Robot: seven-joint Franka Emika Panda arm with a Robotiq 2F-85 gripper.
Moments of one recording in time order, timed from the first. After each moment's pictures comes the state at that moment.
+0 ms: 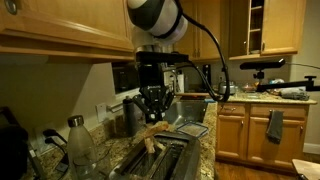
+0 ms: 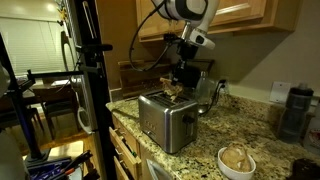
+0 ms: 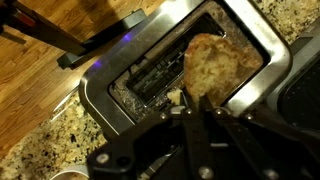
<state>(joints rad) 0.03 0.15 0.04 -1.89 0.26 1.81 0.55</state>
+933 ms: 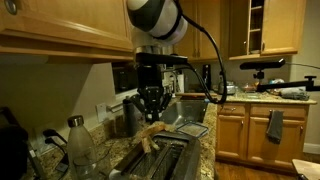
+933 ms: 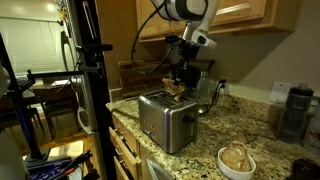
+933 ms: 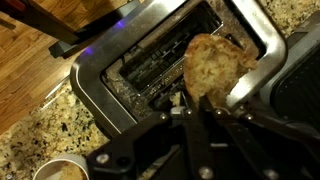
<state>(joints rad) 0.03 0.15 0.04 -1.89 0.26 1.85 0.51</state>
